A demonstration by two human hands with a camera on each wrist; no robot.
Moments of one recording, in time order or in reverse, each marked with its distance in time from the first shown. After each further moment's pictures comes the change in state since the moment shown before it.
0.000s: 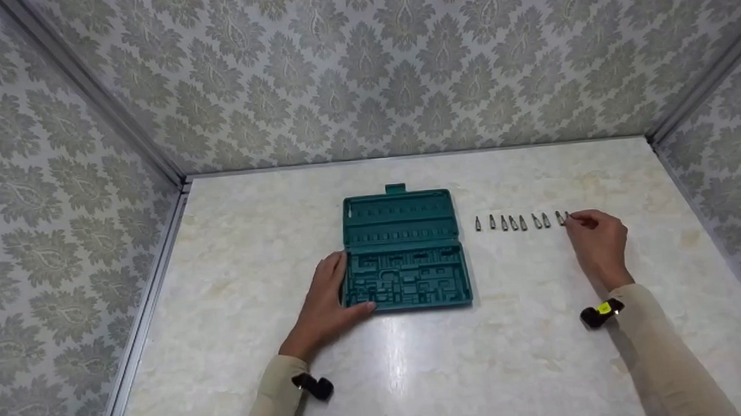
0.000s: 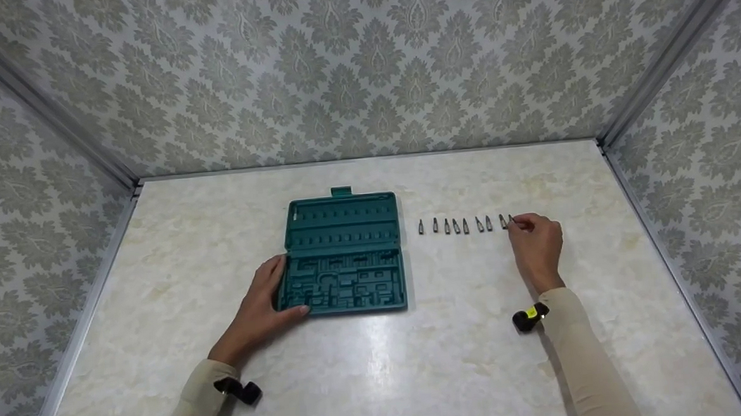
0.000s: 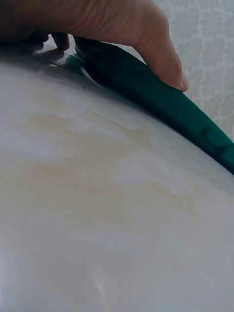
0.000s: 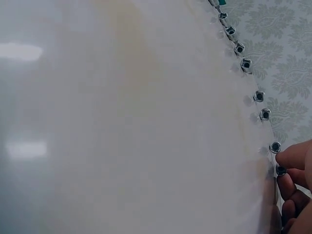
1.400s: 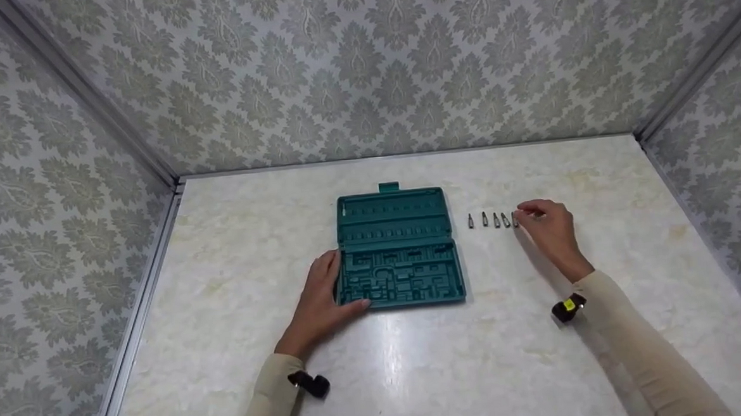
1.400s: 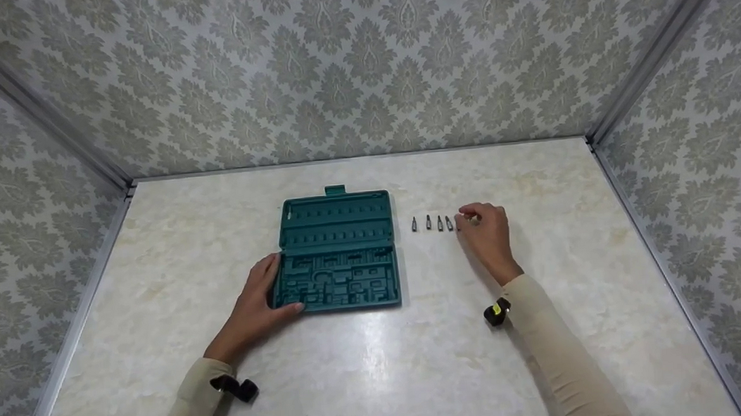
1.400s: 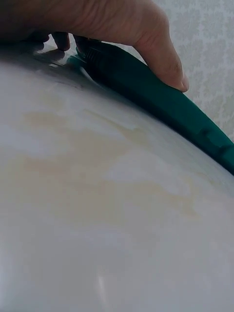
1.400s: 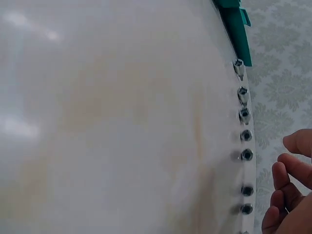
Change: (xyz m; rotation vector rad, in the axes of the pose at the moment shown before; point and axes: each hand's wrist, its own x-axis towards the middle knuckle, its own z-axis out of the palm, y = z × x) left_hand 0.001 -0.002 0.000 -0.045 0.016 0.037; right_hand -0.017 -0.061 0.037 0.076 -0.115 -0.240
